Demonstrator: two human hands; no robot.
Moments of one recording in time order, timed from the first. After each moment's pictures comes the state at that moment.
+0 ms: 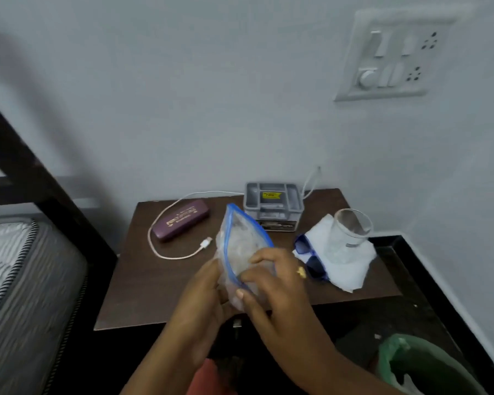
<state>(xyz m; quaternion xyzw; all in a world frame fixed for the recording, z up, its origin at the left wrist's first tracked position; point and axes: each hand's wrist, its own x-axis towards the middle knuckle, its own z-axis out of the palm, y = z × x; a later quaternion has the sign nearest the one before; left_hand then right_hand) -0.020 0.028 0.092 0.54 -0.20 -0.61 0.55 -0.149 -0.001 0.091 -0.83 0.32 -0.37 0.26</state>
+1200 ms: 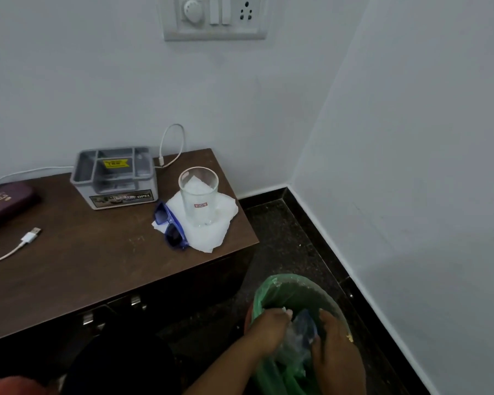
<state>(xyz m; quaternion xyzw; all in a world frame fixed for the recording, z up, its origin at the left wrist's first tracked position) -0.330 -0.017 -0.047 0.59 -0.41 -0.70 0.08 -0.473 0.041 -0.093 -0.59 0.79 -0.12 0.15</state>
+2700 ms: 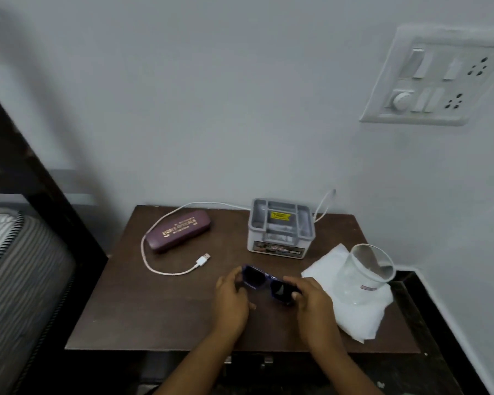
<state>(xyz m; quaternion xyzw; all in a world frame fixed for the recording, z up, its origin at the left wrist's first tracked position) -0.031 -0.083 -0.043 0.73 -0.26 -0.38 0.50 -0.177 -0.119 -0.019 -0.75 0.52 -0.27 0.30</state>
